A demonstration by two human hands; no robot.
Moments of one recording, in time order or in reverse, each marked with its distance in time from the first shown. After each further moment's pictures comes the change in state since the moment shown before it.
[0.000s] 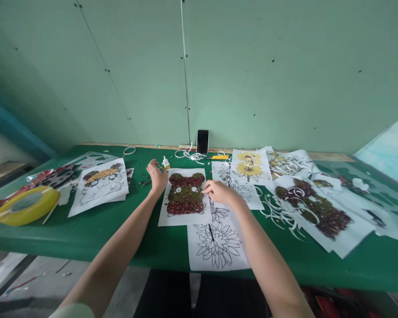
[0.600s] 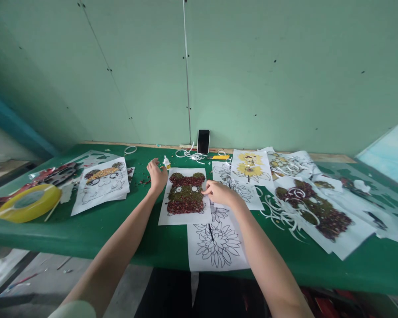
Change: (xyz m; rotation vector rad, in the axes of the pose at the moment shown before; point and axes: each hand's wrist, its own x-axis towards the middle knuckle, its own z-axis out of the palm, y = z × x) left_hand 0.006 0.011 -0.013 0.065 -0.060 -0.032; right_hand 0.003 0.003 0.005 -0.051 -0.006 0.006
